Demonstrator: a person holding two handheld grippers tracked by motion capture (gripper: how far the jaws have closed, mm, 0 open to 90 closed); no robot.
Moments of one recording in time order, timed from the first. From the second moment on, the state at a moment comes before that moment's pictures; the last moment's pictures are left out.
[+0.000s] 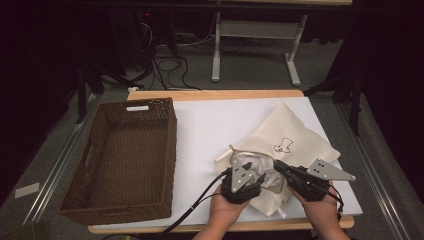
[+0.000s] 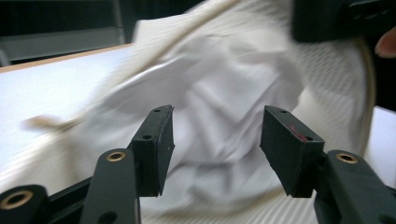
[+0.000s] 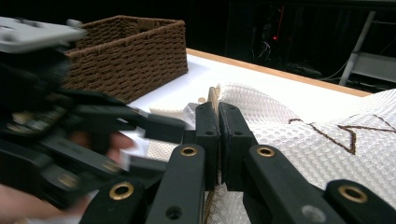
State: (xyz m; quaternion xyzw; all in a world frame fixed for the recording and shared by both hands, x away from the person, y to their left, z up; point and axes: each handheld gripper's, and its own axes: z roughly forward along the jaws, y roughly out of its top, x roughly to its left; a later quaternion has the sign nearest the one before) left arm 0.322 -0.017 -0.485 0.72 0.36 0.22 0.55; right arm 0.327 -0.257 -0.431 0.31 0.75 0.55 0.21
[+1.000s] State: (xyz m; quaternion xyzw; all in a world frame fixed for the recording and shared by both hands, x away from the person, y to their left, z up) left arm 0.393 -0.074 -0.501 0.73 0.40 0.20 0.51; right arm 0.327 -0.259 -0.431 0.31 0.75 0.55 0.21
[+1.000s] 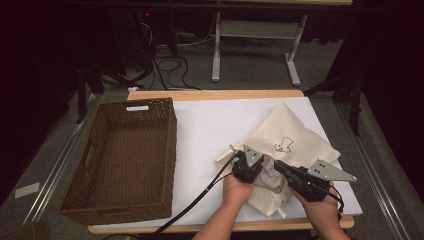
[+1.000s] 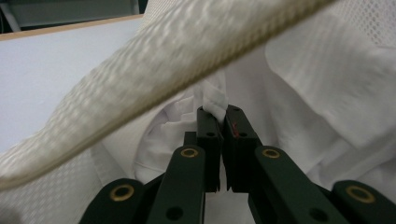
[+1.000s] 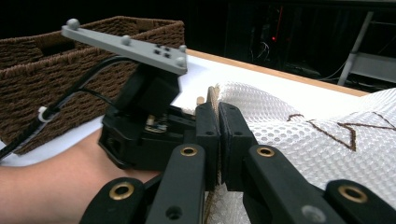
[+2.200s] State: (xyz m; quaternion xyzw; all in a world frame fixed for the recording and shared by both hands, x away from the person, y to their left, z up) left arm 0.315 0.036 -0.495 0.73 0.39 0.23 0.51; right arm 0.344 -0.227 -0.491 0.31 0.84 0.41 0.17
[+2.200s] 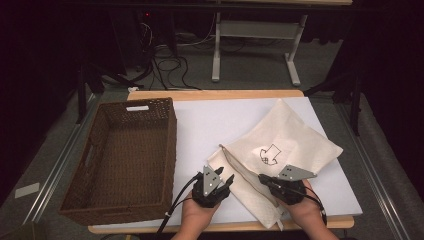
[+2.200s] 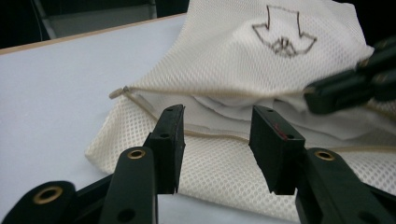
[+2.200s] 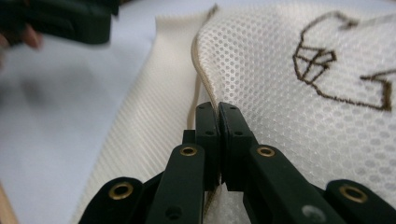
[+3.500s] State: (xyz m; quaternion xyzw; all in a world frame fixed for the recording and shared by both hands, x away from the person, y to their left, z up) left arm 0.345 0.038 -0.516 0.75 0.43 0.22 0.46; right arm 0.328 -0.276 -0.504 0.33 0.87 0.33 0.17
